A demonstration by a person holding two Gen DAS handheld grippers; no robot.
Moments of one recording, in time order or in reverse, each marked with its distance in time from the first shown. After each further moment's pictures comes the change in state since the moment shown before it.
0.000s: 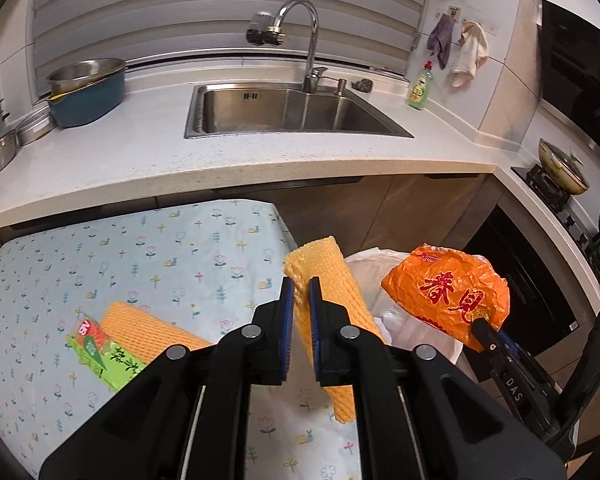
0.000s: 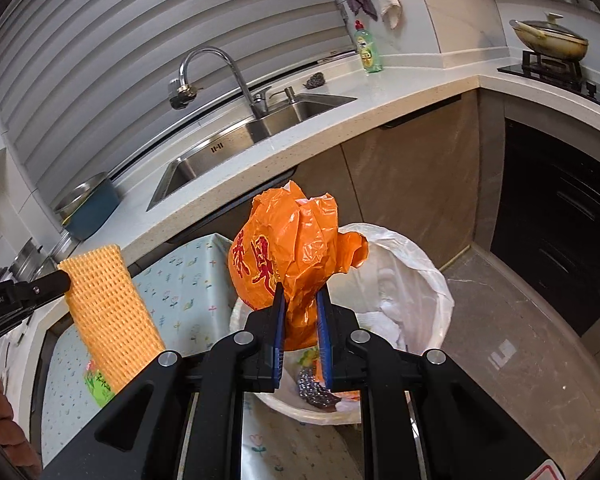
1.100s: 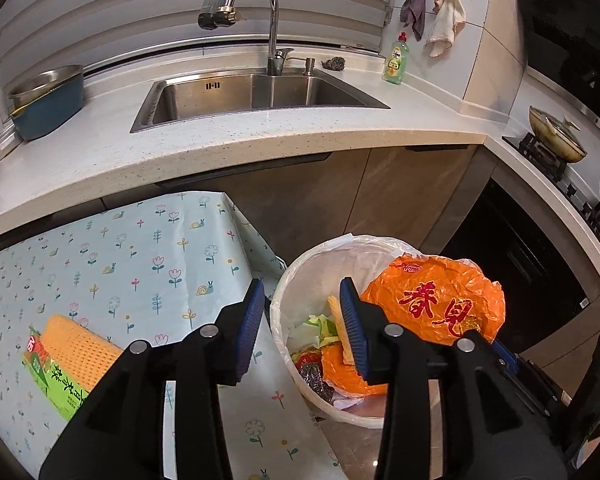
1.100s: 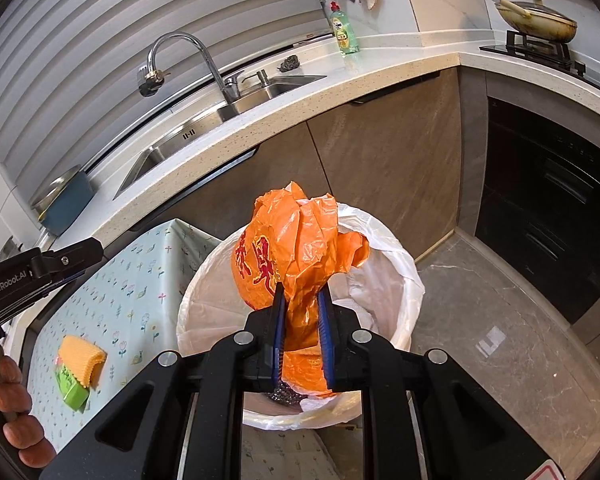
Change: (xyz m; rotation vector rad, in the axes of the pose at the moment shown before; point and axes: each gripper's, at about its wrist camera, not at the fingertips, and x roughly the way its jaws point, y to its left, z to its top) left arm 0.062 -0.048 -0.013 0.075 0.024 -0.015; right arm 0.032 -0.036 -0.009 0.014 0.042 -0.044
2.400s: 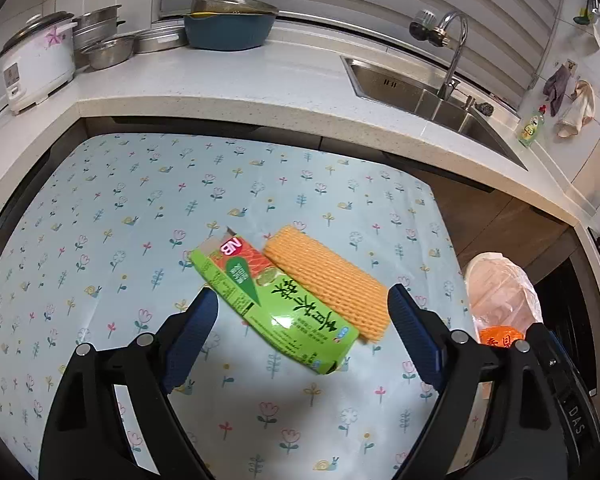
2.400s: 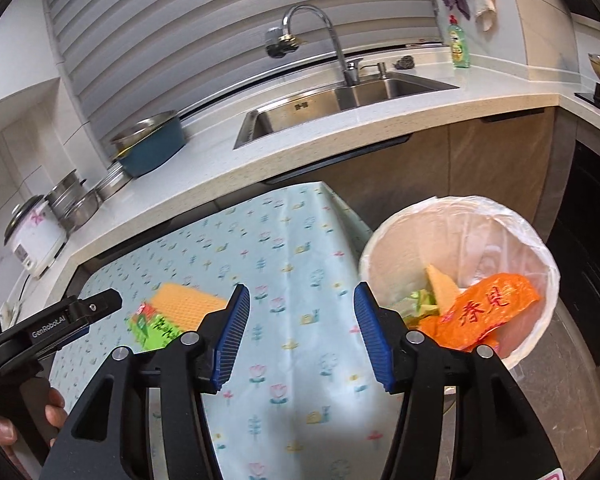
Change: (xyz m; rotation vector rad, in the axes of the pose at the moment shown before) left arm -0.089 0.202 -0.079 -0.392 0.021 0.255; right arm -0.032 0.162 -0.052 -0.214 0.042 0.194
